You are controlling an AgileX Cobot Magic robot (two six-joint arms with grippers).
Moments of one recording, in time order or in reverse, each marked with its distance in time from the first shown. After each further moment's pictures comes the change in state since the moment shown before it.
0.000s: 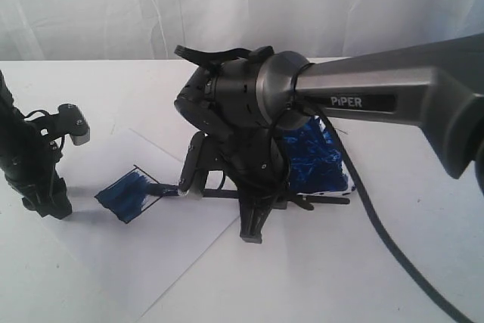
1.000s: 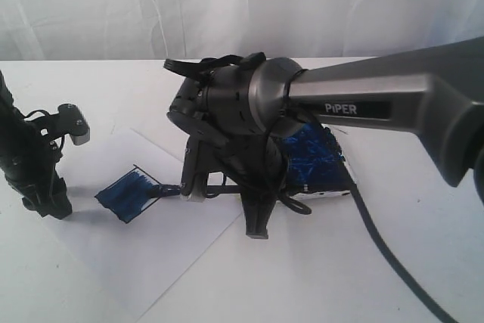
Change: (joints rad) left arm 0.000 0.000 0.000 -0.002 0.000 0.000; right arm 0.024 0.000 0.009 -0.097 -0.002 0.010
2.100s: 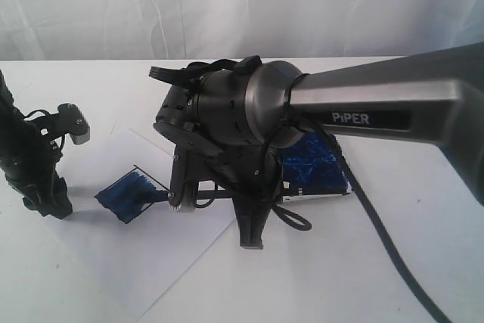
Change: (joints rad) left arm 0.000 0.000 0.000 0.000 0.000 -0.010; right arm 0.056 -0.050 0.036 -0.013 0.003 0.019
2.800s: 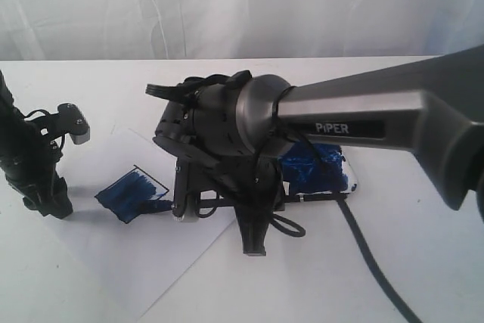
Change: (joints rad) left arm 0.000 0.000 0.000 -0.002 0.000 -0.004; right arm 0.000 0.041 0.002 -0.013 0.000 -0.012
